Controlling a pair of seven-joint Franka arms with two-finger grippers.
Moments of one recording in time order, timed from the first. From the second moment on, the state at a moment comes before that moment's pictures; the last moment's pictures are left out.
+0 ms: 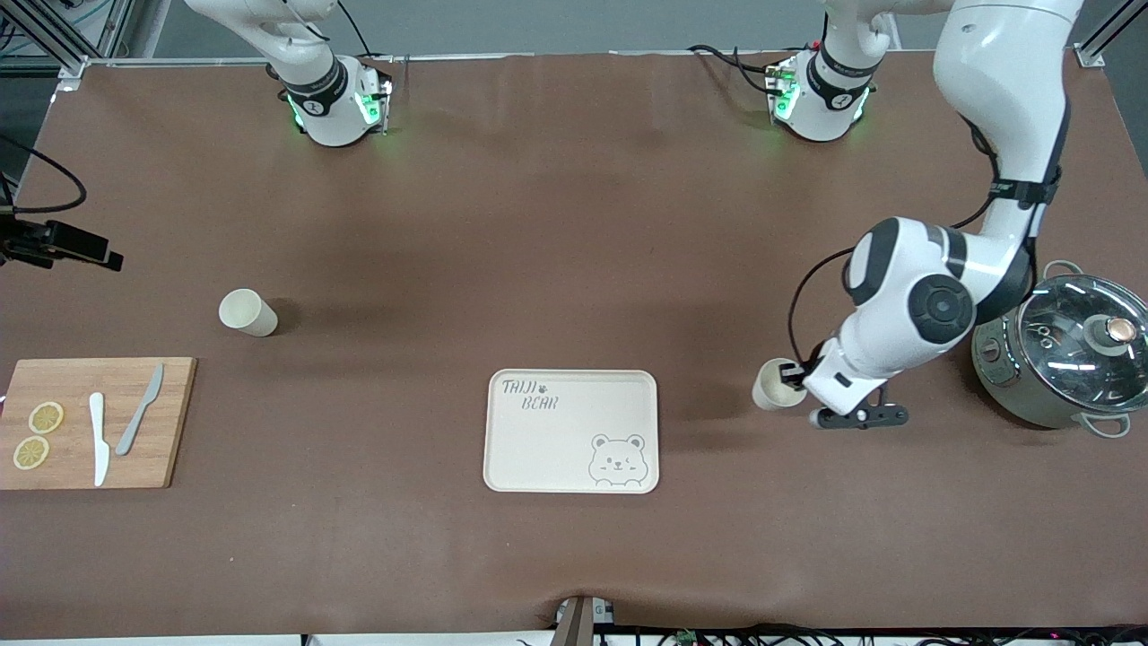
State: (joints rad) left arm -0.12 0.50 -0.20 -1.68 0.03 2.19 -0.38; right arm -0.07 0.11 -0.11 -1.55 0.07 1.51 -0.09
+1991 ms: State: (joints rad) left arm -0.34 0.75 -0.19 -1.23 0.02 2.14 -0.86; right arm -0.17 0.40 -0.11 -1.98 0.06 2.00 -0.24
